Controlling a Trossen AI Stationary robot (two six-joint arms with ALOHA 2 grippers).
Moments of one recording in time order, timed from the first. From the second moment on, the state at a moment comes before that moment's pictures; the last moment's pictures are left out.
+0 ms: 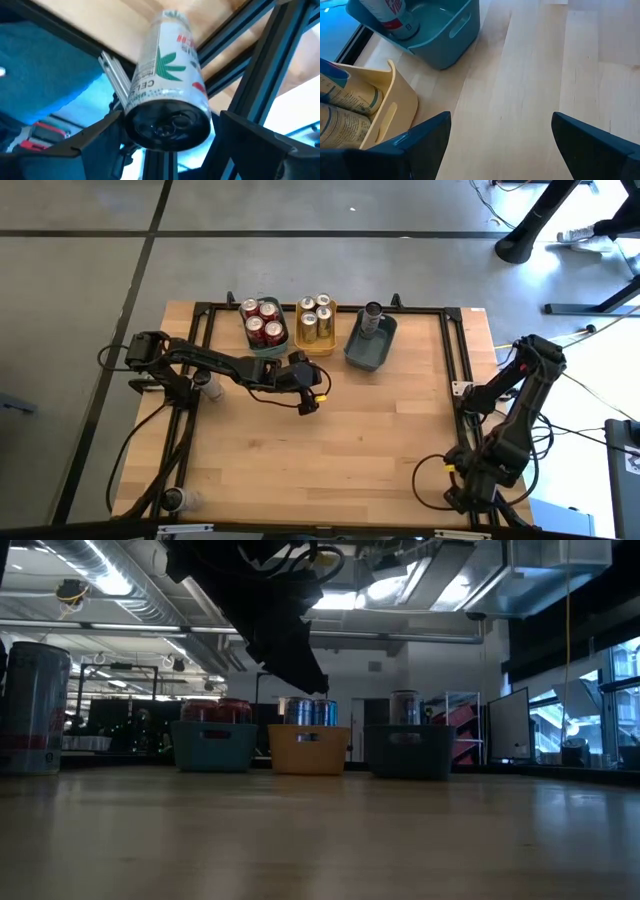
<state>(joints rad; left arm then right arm) -0.03 1.64 1.04 -0.19 -0.34 -0.08 1.06 1.38 1.16 -1.08 -0.39 2.01</state>
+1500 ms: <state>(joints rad) -0.05 1.64 1.09 -0.14 -0.27 0.00 0.70 1.38 1.33 -1.27 0.13 1.27</state>
